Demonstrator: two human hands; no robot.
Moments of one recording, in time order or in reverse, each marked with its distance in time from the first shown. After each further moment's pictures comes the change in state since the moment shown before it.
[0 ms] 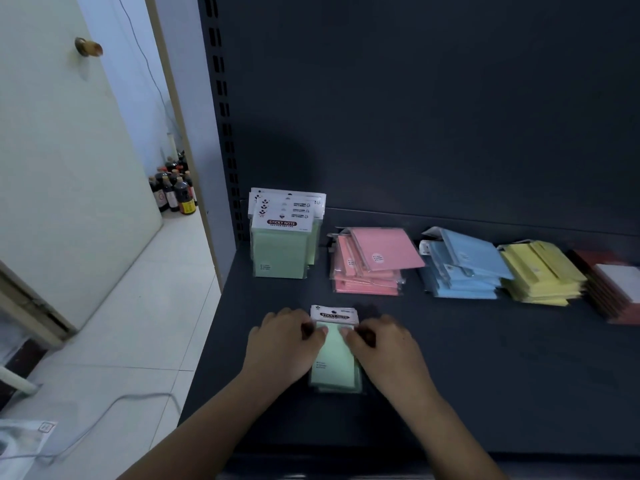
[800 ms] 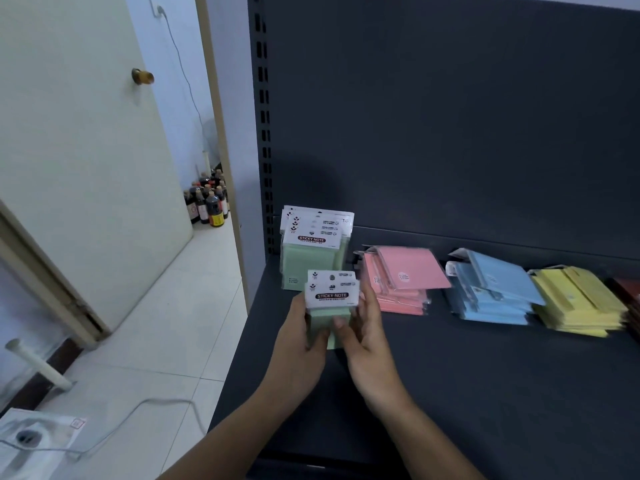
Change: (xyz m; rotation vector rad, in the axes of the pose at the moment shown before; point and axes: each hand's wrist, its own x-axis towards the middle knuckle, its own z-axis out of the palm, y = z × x) left_hand -0.014 -0.007 -0.008 -0.762 0.249 0.200; right_hand 0.011 -0.042 0.035 1.088 -0.064 -0.228
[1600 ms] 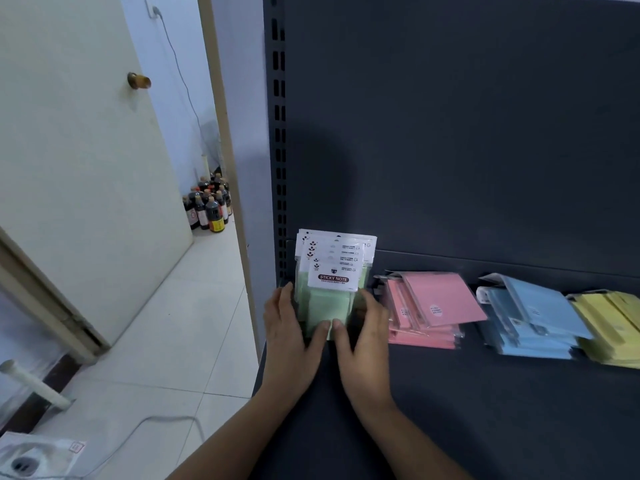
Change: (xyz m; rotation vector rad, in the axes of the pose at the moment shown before) left_hand 0.068 -0.044 -0.026 0.370 0.181 0.068; right_hand 0.058 0.028 0.033 -0.572 0.286 -0.137
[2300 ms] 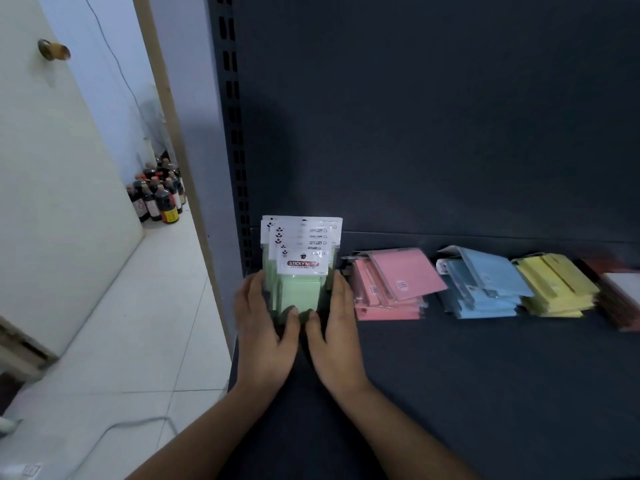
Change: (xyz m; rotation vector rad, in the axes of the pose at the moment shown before) left_hand -0.002 0.003 -0.006 -0.020 0.061 0.126; right_hand -0.006 -0.012 0.002 -0.045 -0.071 0.014
